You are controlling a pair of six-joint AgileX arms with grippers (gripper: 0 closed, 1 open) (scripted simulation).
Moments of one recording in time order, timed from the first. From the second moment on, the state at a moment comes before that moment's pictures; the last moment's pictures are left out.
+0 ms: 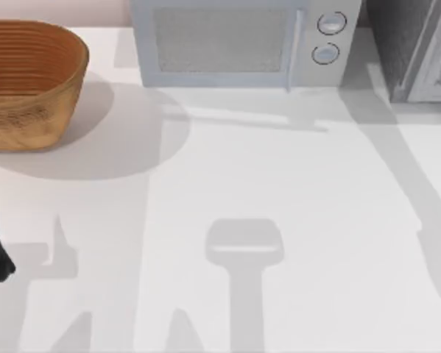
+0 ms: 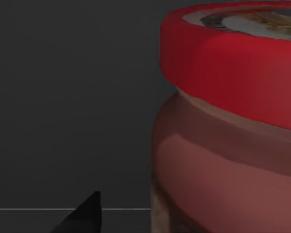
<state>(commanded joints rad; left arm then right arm) 0.00 0.00 0.00 0.00 0.00 0.00 0.30 1.76 2.16 -0.40 0.33 0.02</state>
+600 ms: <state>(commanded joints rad) 0.00 0.00 0.00 0.00 0.00 0.00 0.30 1.76 2.16 -0.40 0.33 0.02</state>
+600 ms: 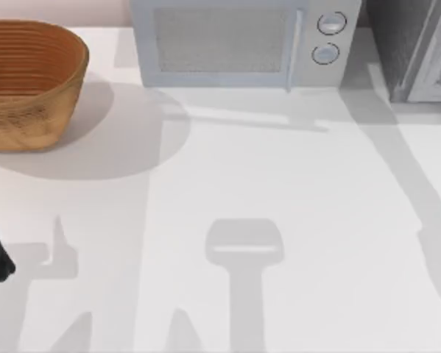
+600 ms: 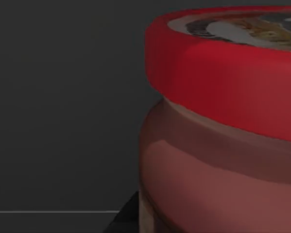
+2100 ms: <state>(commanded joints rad) 0.00 0.00 0.00 0.00 0.00 0.00 0.61 1.40 2.13 -0.75 0.63 0.03</state>
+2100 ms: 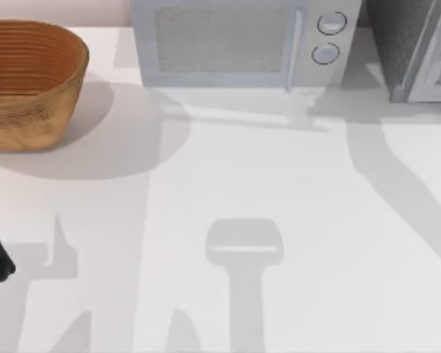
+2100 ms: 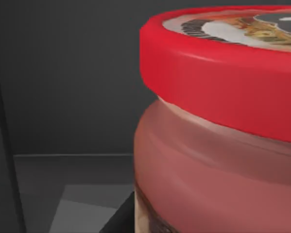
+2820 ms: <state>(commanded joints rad) 0.00 0.00 0.00 0.00 0.00 0.00 0.51 1.18 1.84 -0.65 0.45 0.04</state>
